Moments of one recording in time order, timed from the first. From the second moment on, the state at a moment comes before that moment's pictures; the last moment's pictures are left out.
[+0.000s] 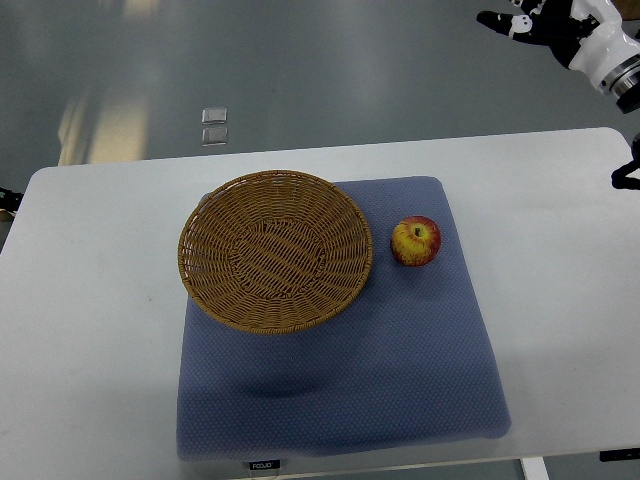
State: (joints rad) left arm -0.02 0.00 -0.11 -0.13 0.07 -0.05 -0.03; right arm 1.00 -0.66 0.52 1.02 -0.48 0.18 0.49
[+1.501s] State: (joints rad) left arm -0.02 0.00 -0.11 -0.13 0.07 -0.05 -0.03; right arm 0.99 -0.49 0.21 0.95 -1.55 0.21 0.46
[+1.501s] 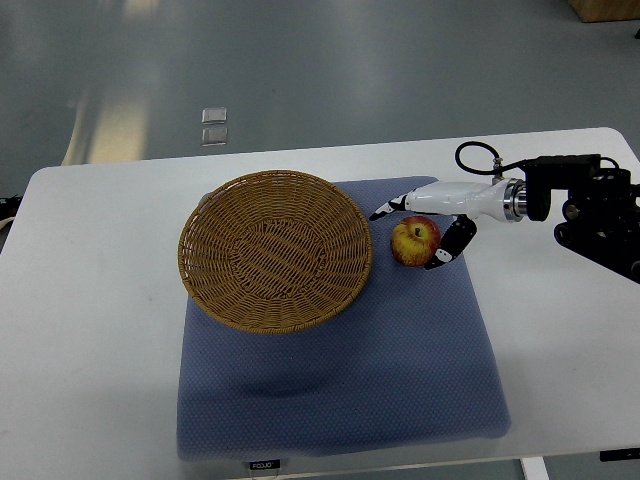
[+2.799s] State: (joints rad) left arm -0.02 0.00 -0.11 -0.13 0.07 -0.05 -0.03; right arm 1.01 -0.49 0.21 0.89 -1.56 0.19 0.47
